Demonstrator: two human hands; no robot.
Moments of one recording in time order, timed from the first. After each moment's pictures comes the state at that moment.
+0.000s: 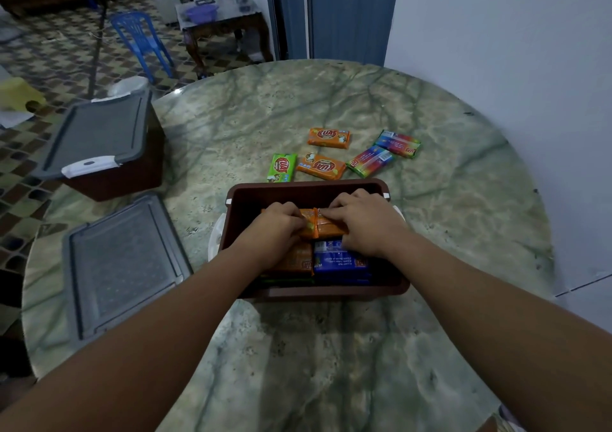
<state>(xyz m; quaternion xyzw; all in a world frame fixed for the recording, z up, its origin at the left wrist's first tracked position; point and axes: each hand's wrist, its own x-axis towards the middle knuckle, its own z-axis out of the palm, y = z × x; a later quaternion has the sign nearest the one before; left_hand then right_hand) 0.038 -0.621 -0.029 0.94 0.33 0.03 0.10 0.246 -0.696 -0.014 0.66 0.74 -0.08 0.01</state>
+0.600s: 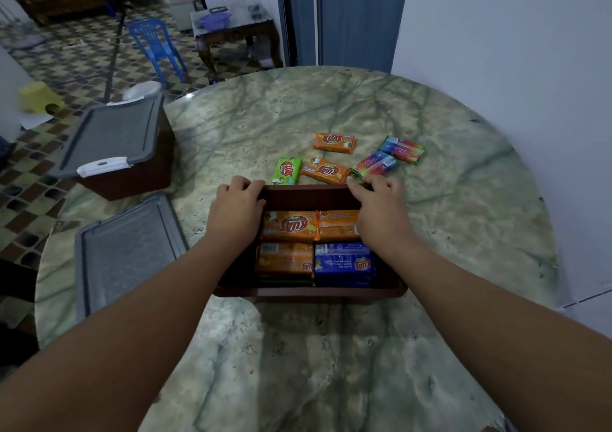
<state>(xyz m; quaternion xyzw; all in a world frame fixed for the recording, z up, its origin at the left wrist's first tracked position) 0.008 -0.594 -0.010 0.83 0.54 0.12 0.04 0.248 -0.704 -0.016 0.80 0.58 -0.03 -0.17</state>
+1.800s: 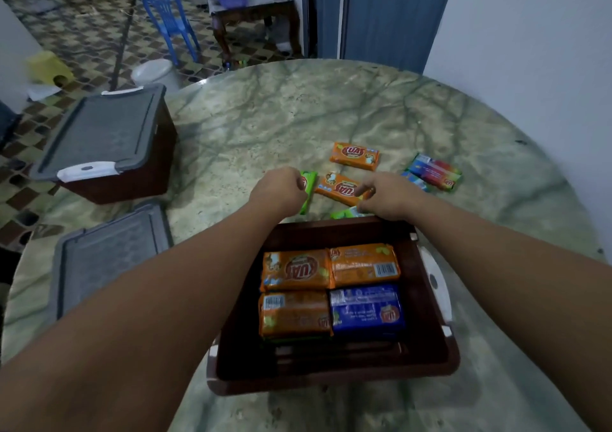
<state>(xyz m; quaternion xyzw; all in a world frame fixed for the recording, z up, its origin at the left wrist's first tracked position) 0.094 -0.489 -0.008 0.78 0.59 0.05 0.21 0.299 -0.560 0.002 0.76 0.59 -0.27 -0.04</state>
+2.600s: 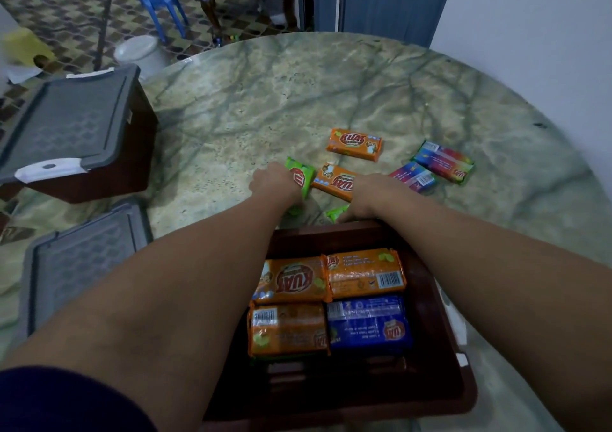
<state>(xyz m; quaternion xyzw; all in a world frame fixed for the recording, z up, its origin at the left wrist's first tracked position) 0.123 -0.445 -0.058 0.66 0.71 -0.05 0.25 0.279 -0.522 -0.022 0.76 0.59 -0.24 0.15</state>
